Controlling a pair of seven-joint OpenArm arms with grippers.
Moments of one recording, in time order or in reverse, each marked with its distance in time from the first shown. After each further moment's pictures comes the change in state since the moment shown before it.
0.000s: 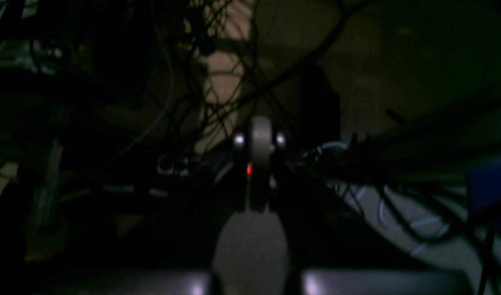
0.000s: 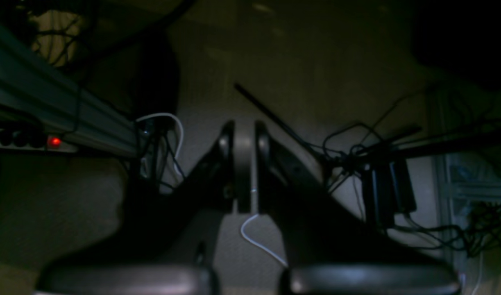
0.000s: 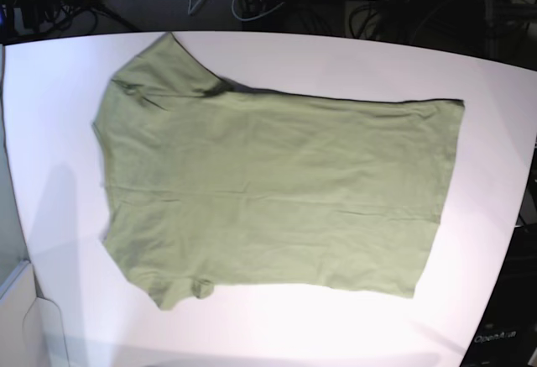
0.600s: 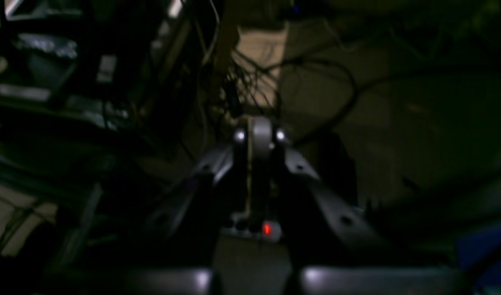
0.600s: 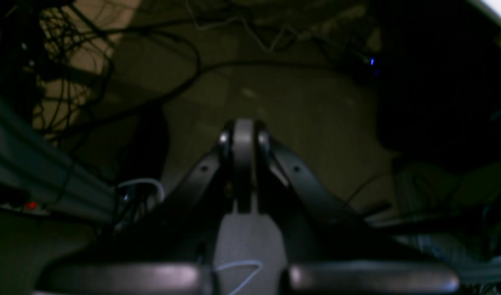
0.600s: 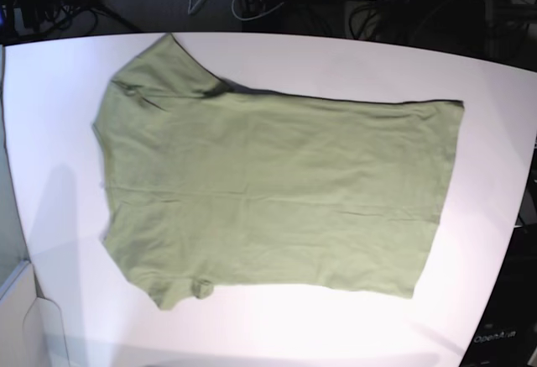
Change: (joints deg) left arm 16.7 0.7 -8.4 34.8 0.2 0.0 0.7; right arm -13.4 1.5 0.0 30.1 0.1 0.0 -0.1
